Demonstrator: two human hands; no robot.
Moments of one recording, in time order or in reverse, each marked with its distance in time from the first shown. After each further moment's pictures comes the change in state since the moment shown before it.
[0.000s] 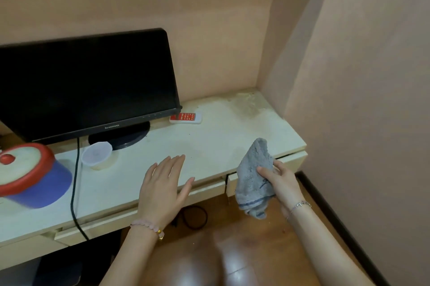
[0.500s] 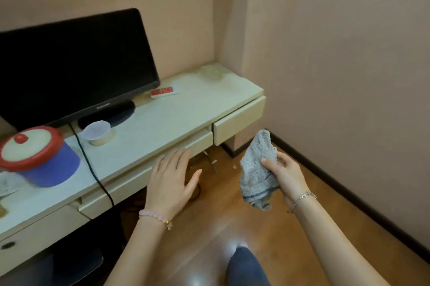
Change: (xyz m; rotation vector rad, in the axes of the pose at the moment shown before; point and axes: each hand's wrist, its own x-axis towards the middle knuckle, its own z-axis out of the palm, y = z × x) left_hand -0.170 -0.040 -0.052 -0.073 -0.011 0.368; right_hand -0.242 0.103 0.026 0.071 0.345 -0.055
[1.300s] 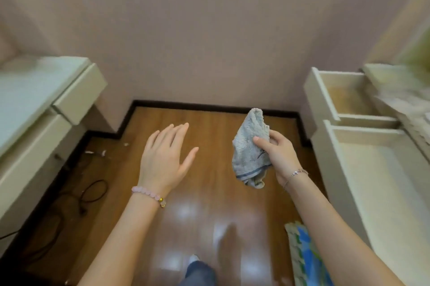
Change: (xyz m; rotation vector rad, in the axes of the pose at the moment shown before) left_hand -0.250 0.228 -0.062 -0.307 -0.022 0.812; right_hand -0.429 0.117 -0.208 0.198 0.738 -0.062
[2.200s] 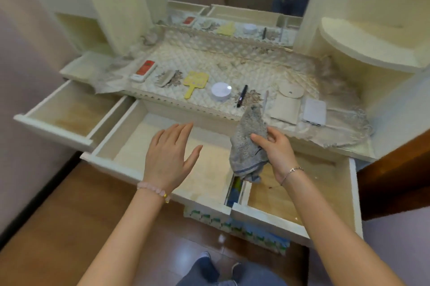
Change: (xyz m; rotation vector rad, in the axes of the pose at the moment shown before) left_hand 0.063 0.459 0.110 -0.474 -0.226 1.243; right_hand -0.196 0.070 -0.350 0.423 1.247 -0.038
